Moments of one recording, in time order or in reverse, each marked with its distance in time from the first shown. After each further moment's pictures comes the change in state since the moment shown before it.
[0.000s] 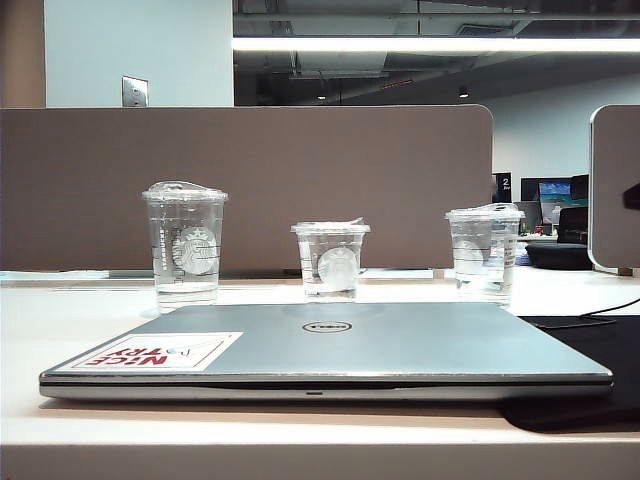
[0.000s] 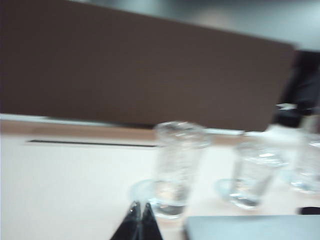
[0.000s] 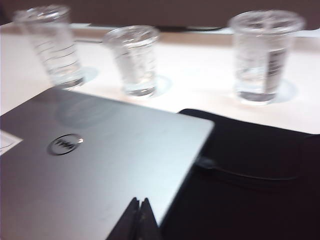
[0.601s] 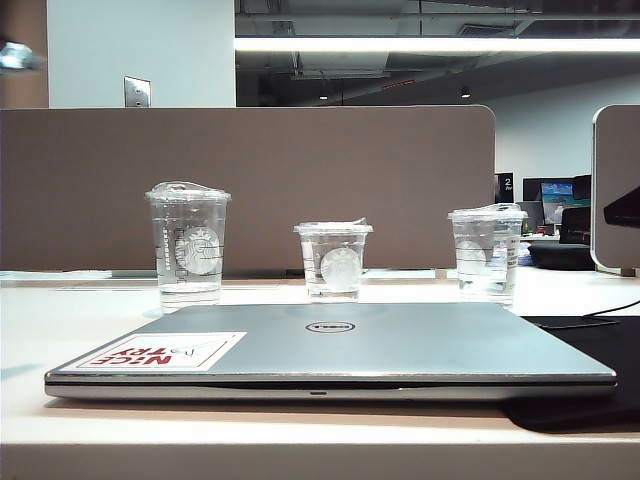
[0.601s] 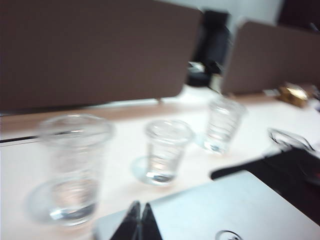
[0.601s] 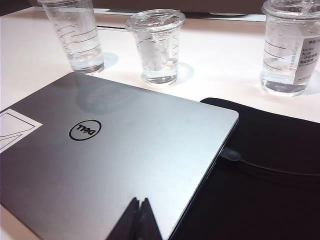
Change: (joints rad) left arm -0.196 0.603 0.227 0.239 0.185 0.060; right arm 0.056 0.037 0.000 0.000 0.000 0.000
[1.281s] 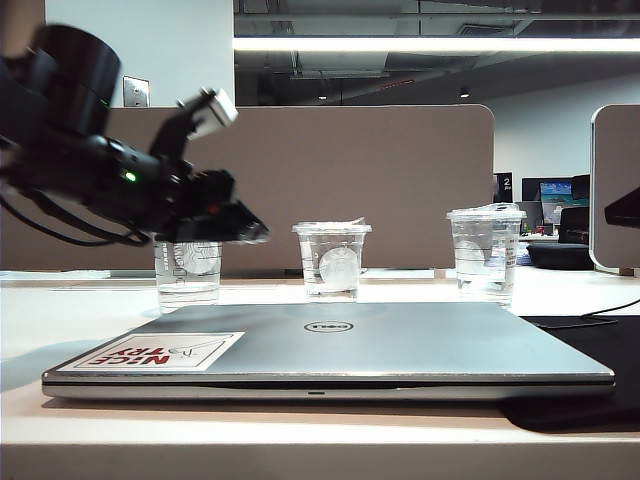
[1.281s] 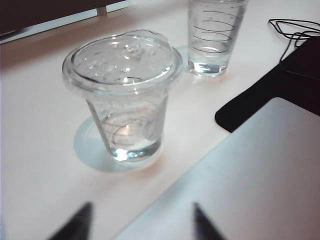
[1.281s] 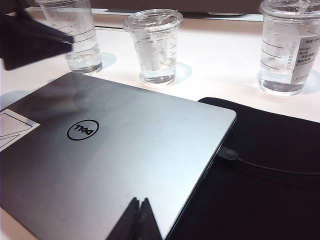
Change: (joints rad) left arm -0.218 1.111 0.506 0.264 -0.012 0.277; right arm 0.000 0.000 0.000 0.000 0.001 0.000
